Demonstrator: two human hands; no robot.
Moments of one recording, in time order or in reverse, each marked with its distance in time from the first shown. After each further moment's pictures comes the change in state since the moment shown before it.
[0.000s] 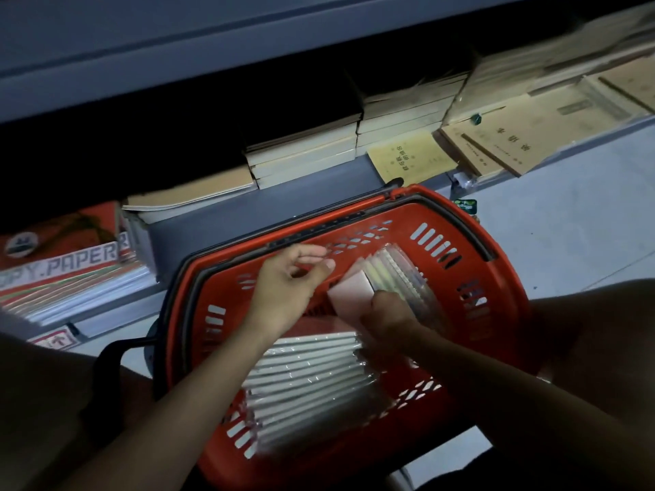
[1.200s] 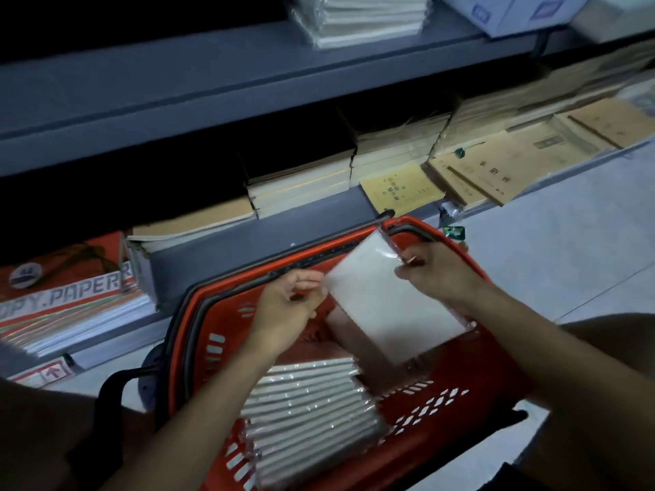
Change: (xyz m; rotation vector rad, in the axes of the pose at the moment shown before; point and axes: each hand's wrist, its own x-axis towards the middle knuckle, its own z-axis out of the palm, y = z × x) left_hand 0.003 0.002 -0.006 -0.050 -0.034 -0.043; right_hand -0.027 0.004 -0.137 0.345 0.247 -0.110
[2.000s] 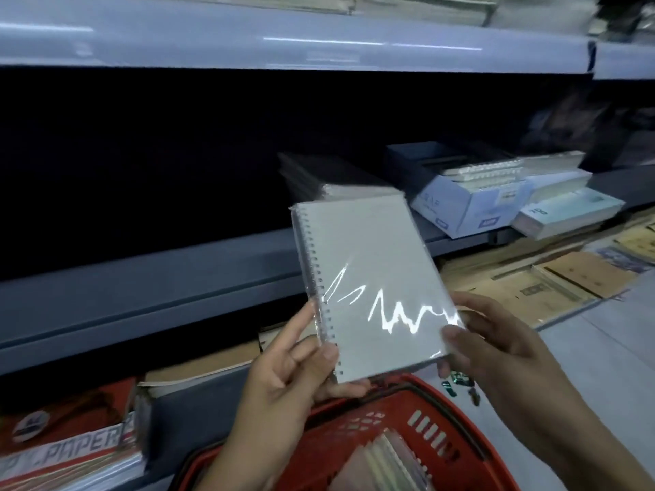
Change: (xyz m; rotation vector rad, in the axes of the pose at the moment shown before) left_hand -0.034 0.169 -0.016 -0.544 -0.201 0.383; right_hand -0.079 -0.091 -0.129 0.937 0.124 -0.322
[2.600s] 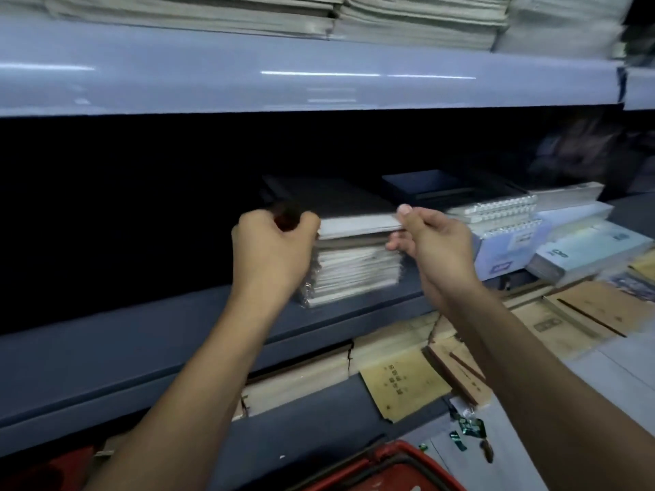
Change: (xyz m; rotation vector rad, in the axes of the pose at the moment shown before) left_hand 0.200 0.087 0.035 0.709 0.498 0.332; right_hand 0.214 -0.055 0.041 0.049 0.190 -0.273
